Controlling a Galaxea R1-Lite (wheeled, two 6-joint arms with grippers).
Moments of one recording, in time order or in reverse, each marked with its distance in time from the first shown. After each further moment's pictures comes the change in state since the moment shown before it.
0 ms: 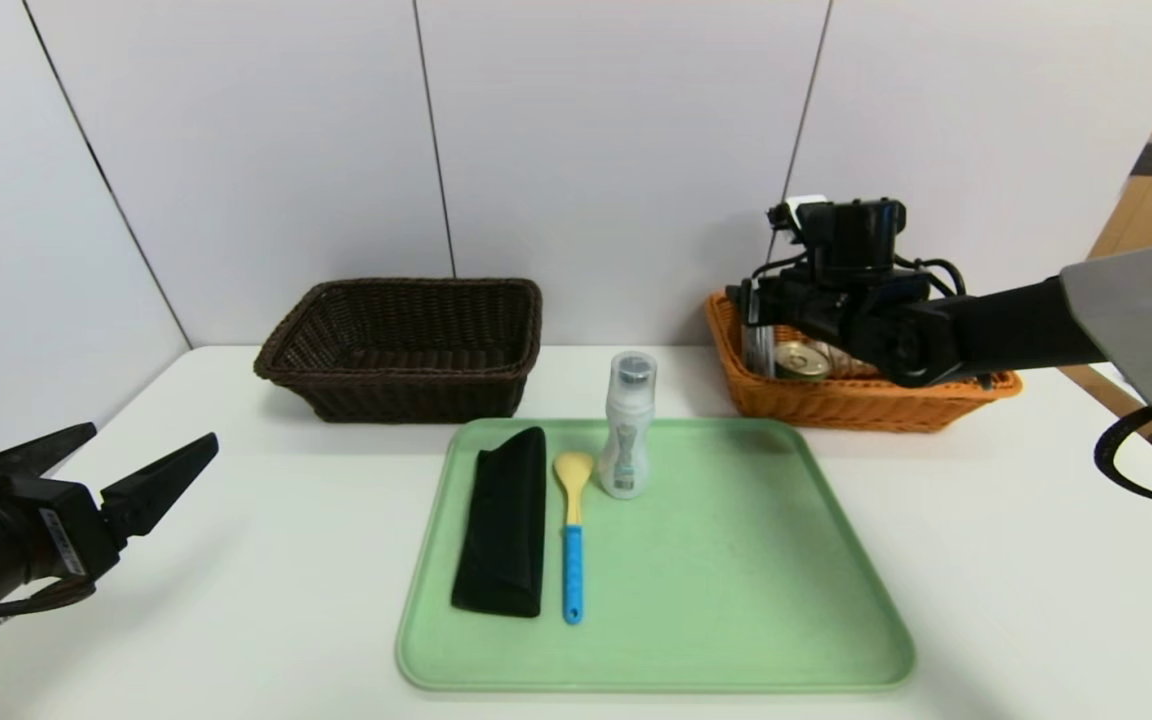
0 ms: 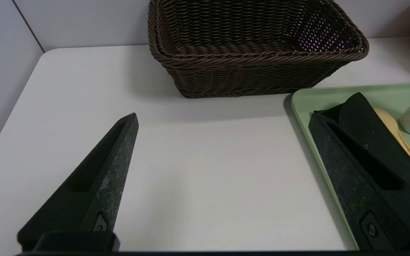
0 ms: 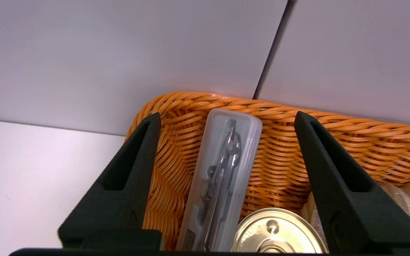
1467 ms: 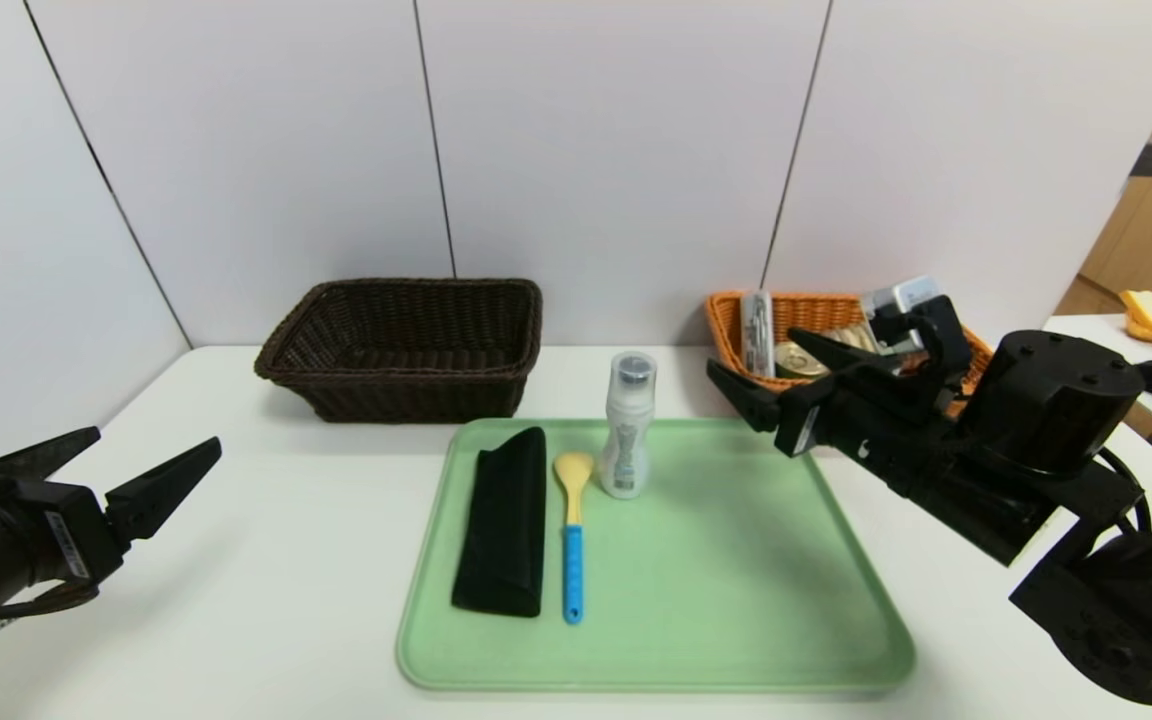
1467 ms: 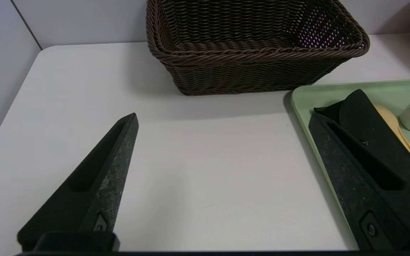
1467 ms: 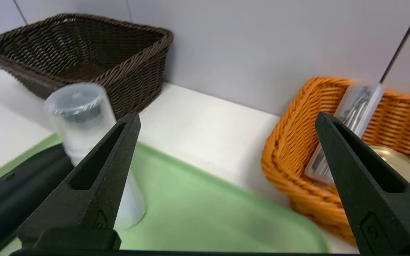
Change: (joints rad) left arm 0.000 0.006 0.003 0.003 -0.001 0.002; right arm 0.159 -0.374 1.016 -0.942 0.279 0.008
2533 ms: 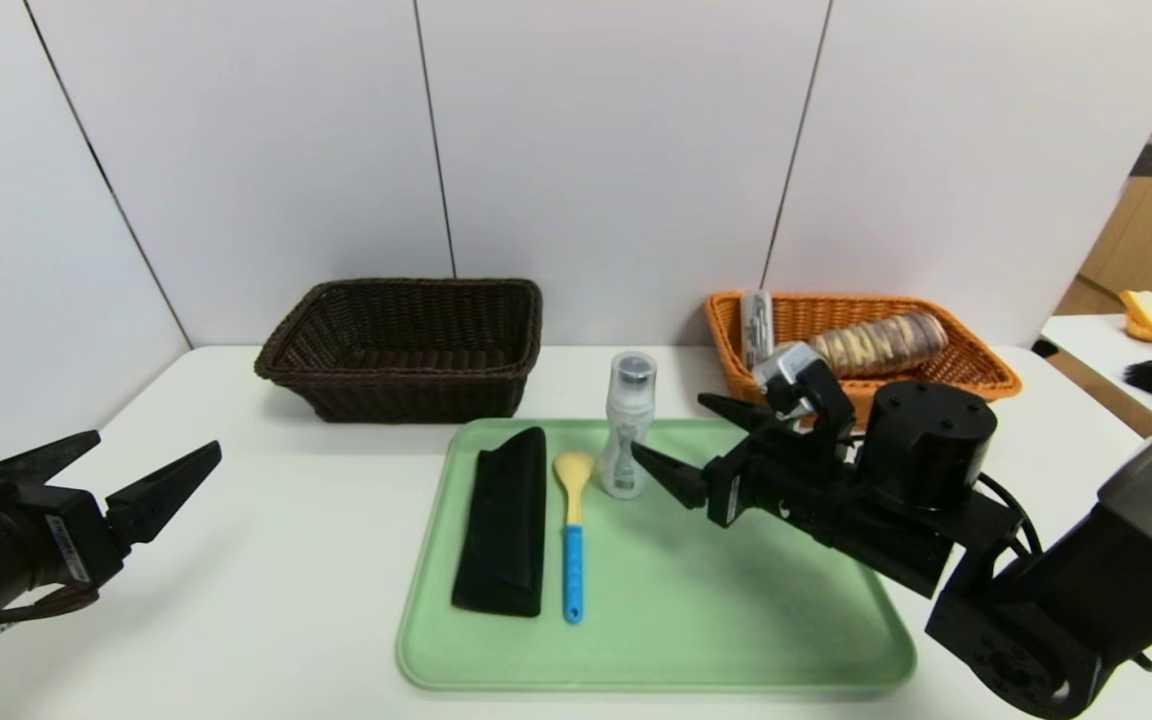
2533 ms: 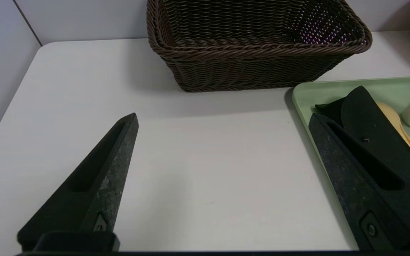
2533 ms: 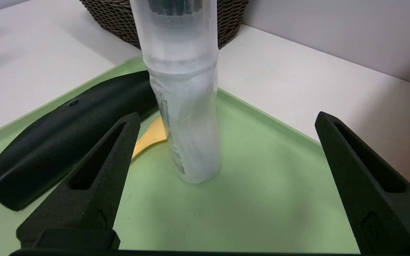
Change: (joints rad) left arm 0.000 -0.001 0.007 0.000 0.001 0.001; right arm 0.099 0.157 -0.020 -0.003 0.134 -0.009
